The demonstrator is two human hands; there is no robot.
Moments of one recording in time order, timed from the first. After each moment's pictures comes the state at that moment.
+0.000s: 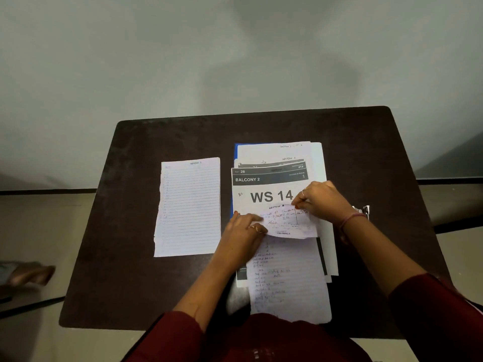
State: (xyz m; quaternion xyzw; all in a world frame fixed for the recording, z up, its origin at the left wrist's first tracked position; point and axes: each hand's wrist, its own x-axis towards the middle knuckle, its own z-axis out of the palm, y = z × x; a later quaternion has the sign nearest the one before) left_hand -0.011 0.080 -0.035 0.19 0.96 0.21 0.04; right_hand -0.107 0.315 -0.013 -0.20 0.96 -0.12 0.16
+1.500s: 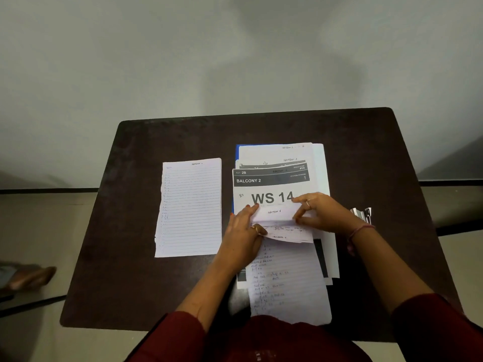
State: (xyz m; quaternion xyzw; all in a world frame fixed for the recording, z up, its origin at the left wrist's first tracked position) left_hand -0.008 0.082 -0.048 0.15 0.96 0.22 0.05; right_hand -0.092 0.326 -0.027 -0.21 0.91 -0.26 0.24
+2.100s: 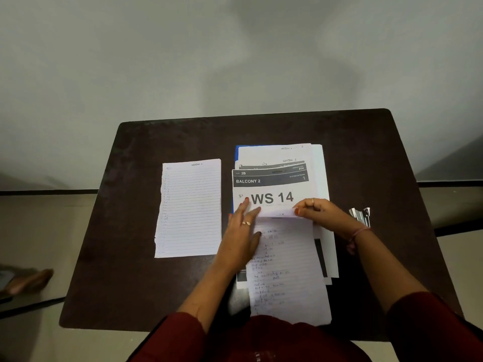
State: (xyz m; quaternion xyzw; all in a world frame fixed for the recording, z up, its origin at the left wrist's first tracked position) left_hand -0.006 0.085 -0.041 0.08 0.93 0.35 0.05; right_hand -0.077 0.325 -0.021 -0.03 0.79 -0.51 0.33
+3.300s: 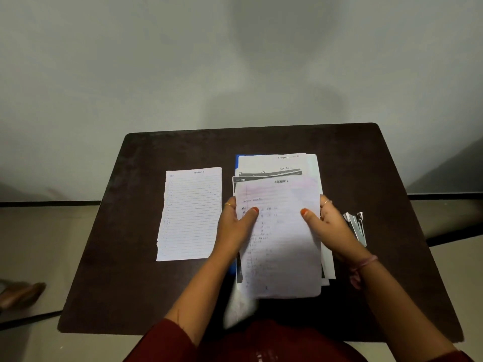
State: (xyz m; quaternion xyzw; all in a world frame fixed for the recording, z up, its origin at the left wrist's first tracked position) left_hand -0.014 0.094 0.036 -0.17 0.70 0.69 0.08; right_hand -0.022 0.302 0.034 0.04 0.77 -0.62 0.13
